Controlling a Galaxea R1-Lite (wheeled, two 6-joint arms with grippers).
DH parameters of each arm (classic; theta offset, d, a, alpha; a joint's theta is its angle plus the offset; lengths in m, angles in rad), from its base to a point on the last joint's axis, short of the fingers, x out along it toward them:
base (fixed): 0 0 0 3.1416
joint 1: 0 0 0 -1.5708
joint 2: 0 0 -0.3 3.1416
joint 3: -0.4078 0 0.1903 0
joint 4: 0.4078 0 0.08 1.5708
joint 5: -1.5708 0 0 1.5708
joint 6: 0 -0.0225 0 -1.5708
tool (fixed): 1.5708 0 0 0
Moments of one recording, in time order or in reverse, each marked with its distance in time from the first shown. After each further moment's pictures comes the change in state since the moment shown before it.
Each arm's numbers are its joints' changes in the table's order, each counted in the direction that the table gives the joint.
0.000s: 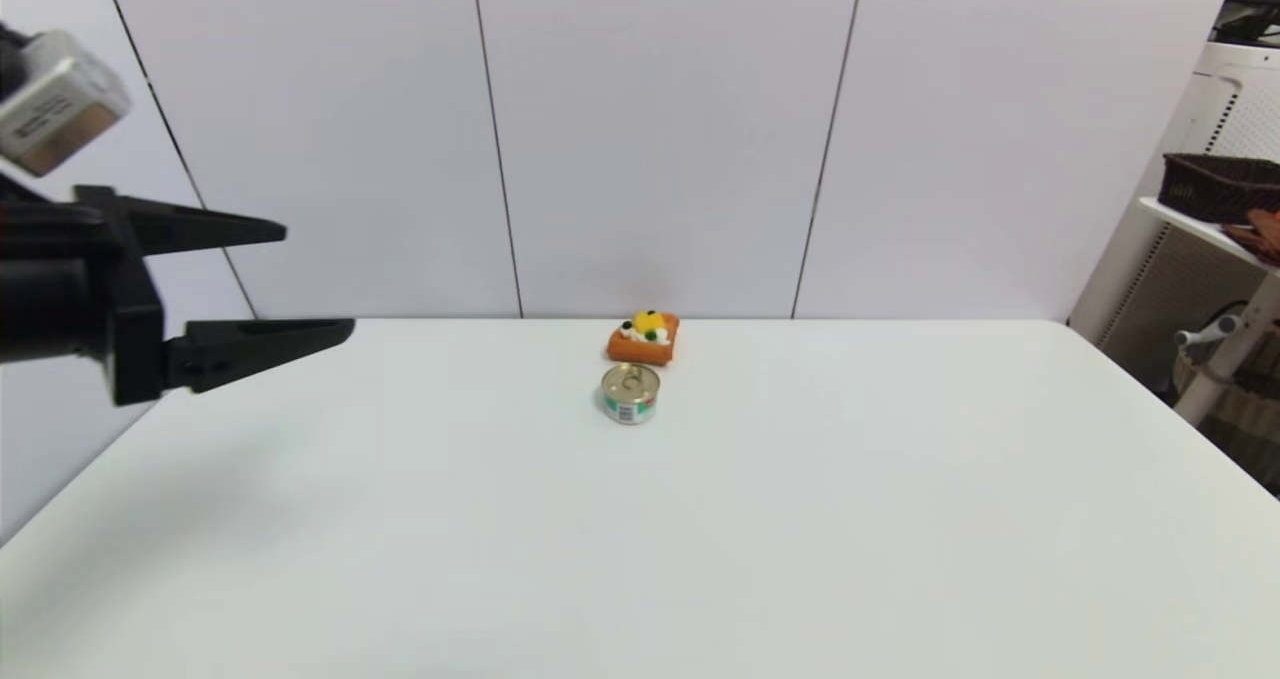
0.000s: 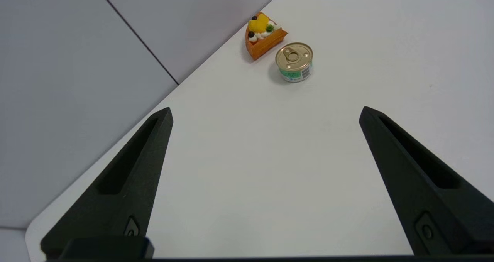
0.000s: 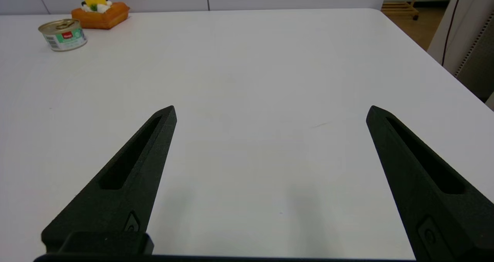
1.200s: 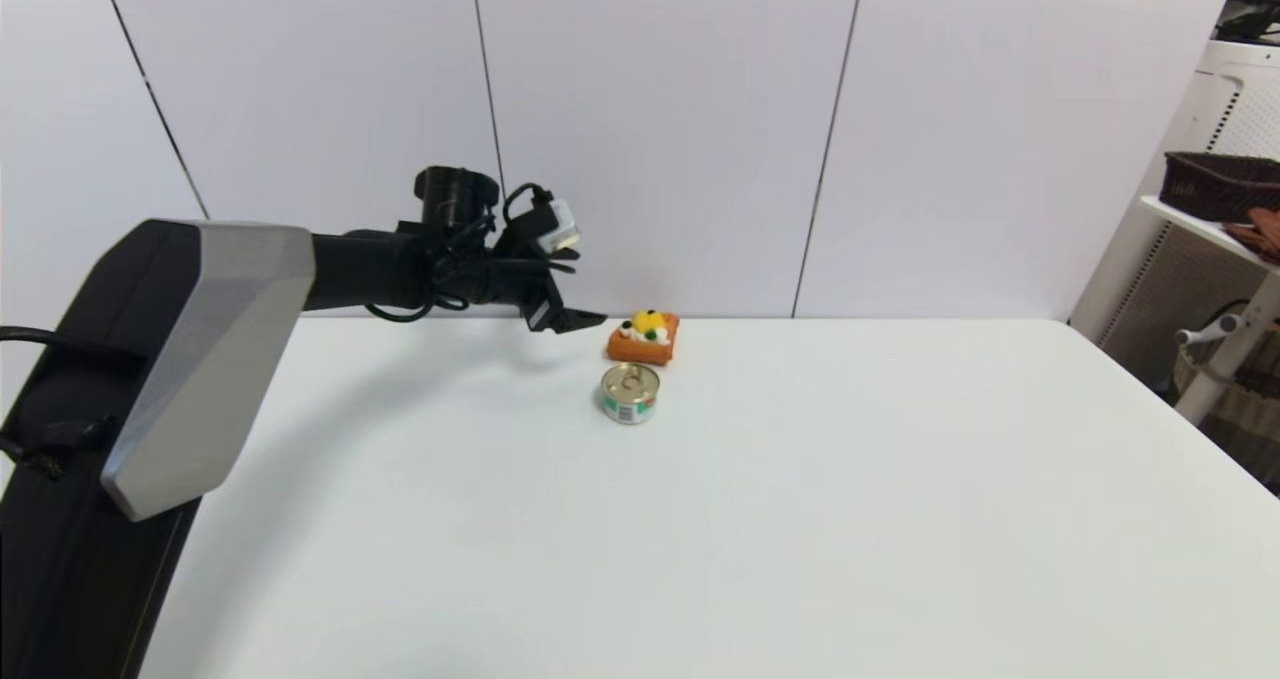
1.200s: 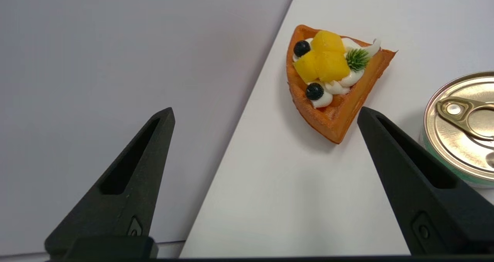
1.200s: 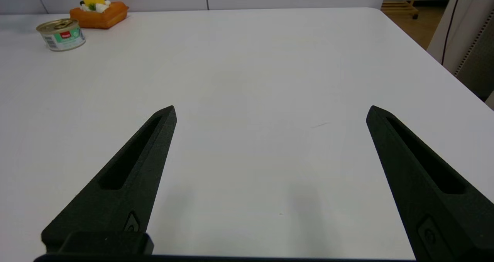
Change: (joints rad) left arm 0.170 -1.163 -0.905 -0.163 -0.057 -0.300; right arm 0.000 0.000 0.000 0.000 0.000 0.000
